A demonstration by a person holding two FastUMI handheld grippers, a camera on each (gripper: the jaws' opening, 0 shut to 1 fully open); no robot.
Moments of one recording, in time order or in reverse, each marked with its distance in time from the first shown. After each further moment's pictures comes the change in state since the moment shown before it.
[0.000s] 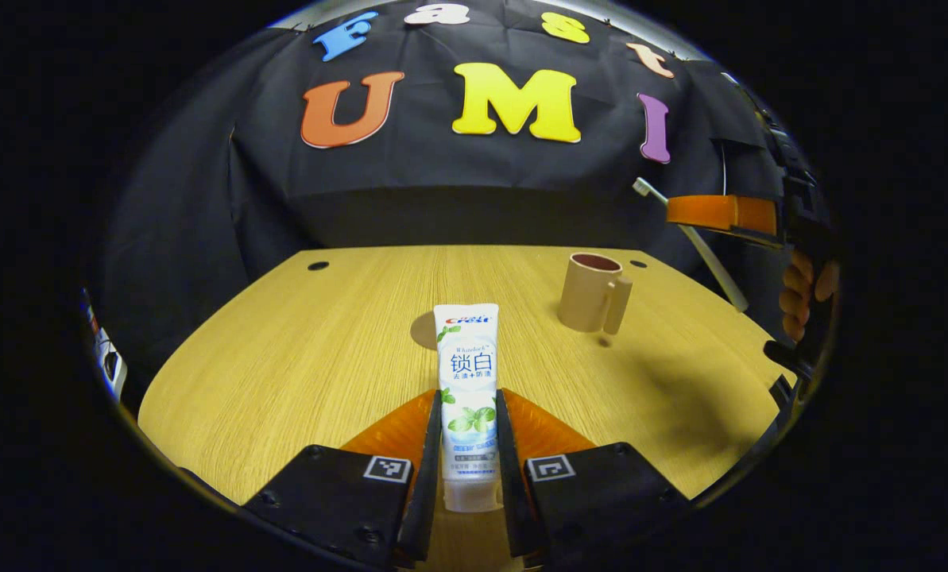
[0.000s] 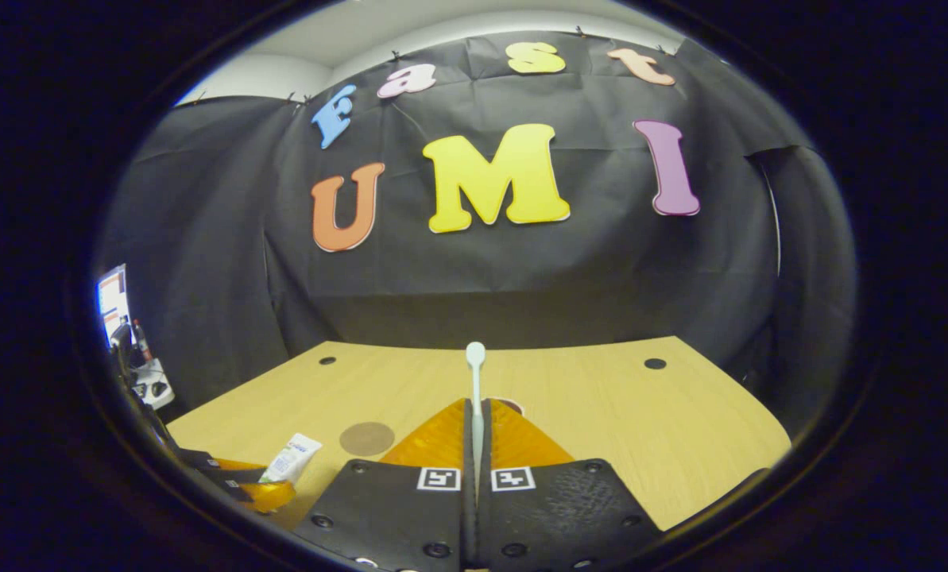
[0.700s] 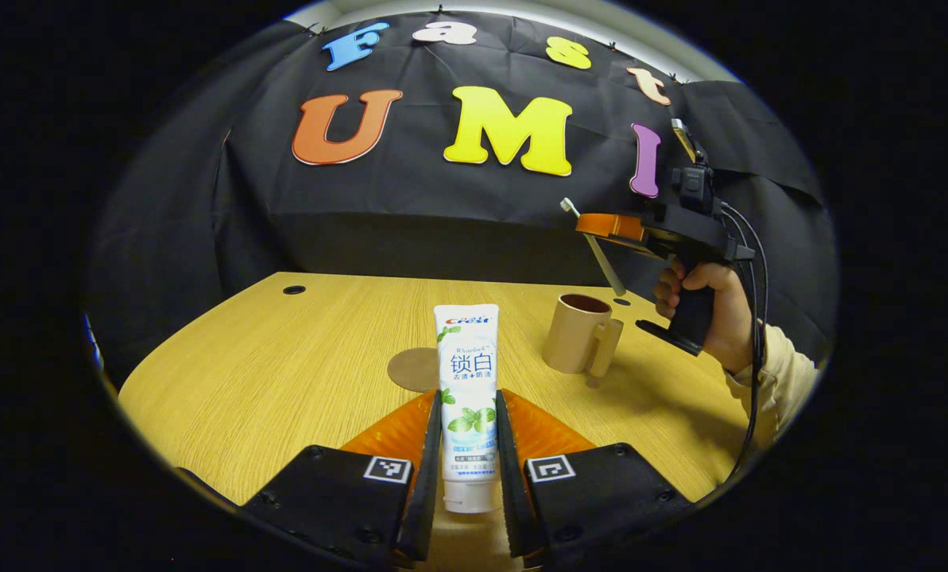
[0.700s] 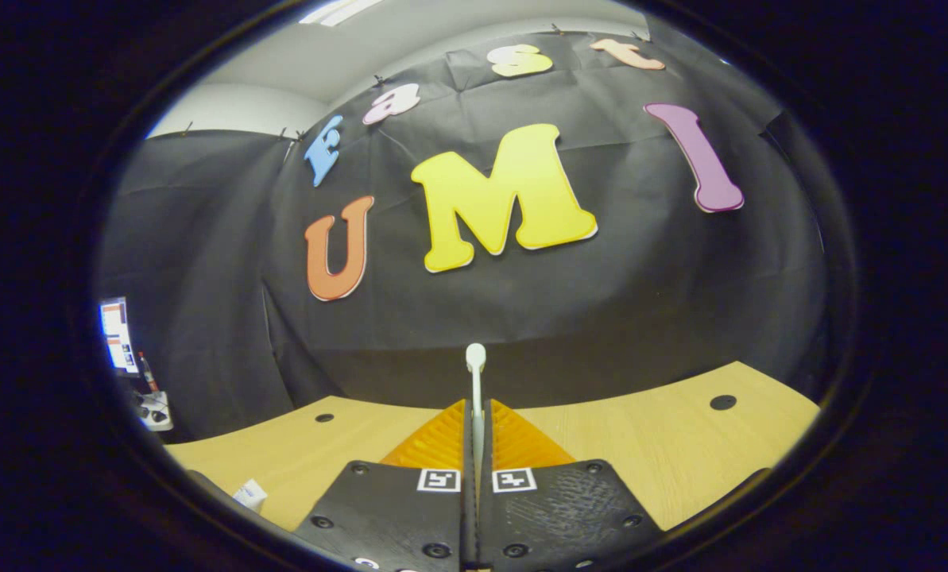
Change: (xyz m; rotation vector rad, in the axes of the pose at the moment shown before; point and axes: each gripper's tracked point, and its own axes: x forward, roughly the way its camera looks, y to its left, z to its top) left arm 0.030 -0.010 0.019 -0.054 -0.110 -0.088; right arm 0.149 -0.025 0.030 0.042 -0.136 0.109
